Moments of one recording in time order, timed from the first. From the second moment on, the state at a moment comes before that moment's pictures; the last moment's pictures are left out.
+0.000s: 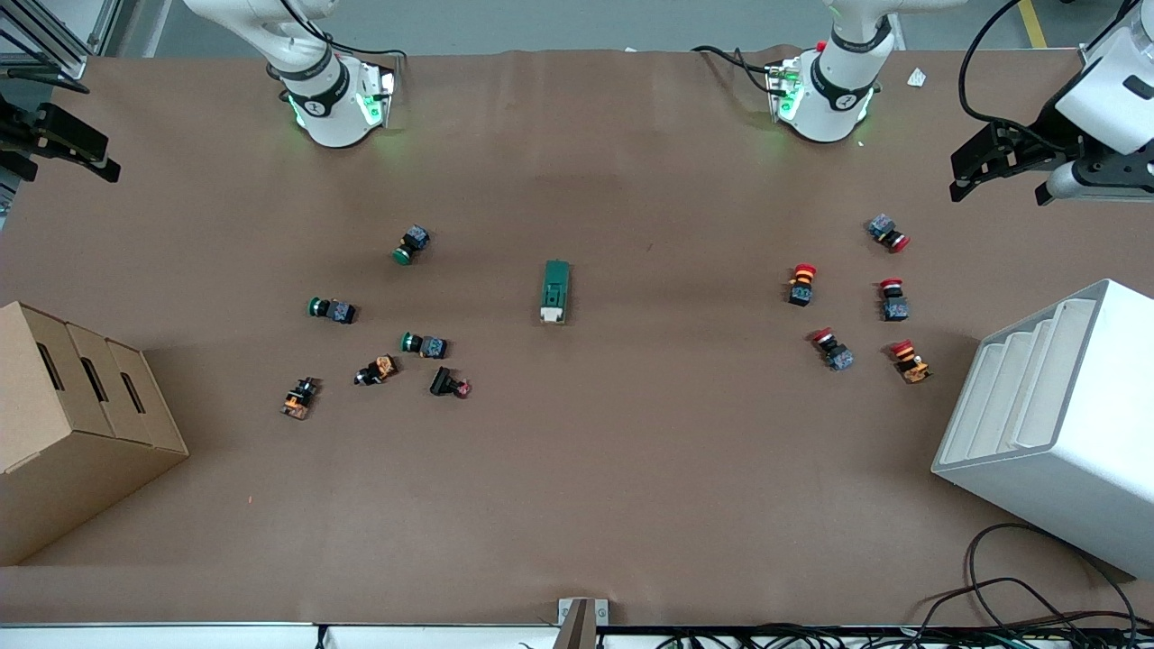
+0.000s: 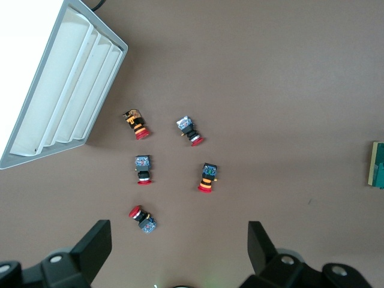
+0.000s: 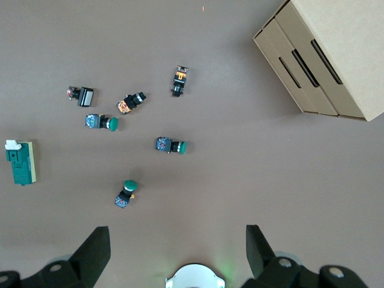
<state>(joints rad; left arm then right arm) -0.03 -0.10 -0.10 -1.61 -0.02 1.52 -0.06 -0.01 -0.09 -0.03 -1.52 0.02 1.36 -0.01</state>
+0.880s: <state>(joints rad) -0.14 0.10 -0.40 -1.58 0.14 1.60 -0.39 -0.01 -0.10 -0.03 -1.52 0.02 1.35 -0.01</state>
